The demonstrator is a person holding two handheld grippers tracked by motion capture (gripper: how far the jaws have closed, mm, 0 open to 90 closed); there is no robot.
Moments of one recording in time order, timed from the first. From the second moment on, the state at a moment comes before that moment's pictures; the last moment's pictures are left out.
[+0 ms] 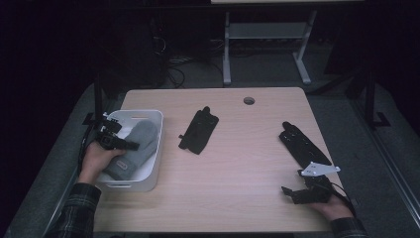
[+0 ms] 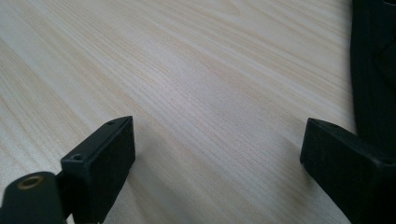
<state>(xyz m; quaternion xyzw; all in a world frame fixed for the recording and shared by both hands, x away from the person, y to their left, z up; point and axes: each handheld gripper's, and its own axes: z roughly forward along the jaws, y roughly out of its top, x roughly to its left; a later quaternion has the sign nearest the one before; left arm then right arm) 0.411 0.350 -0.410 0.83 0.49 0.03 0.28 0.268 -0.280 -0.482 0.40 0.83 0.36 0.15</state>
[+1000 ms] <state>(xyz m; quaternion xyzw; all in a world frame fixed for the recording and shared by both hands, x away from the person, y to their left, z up) 0.404 0.343 -0.374 0.81 0.48 0.12 0.31 0.268 -0.280 -0.482 0.40 0.83 0.36 0.15</state>
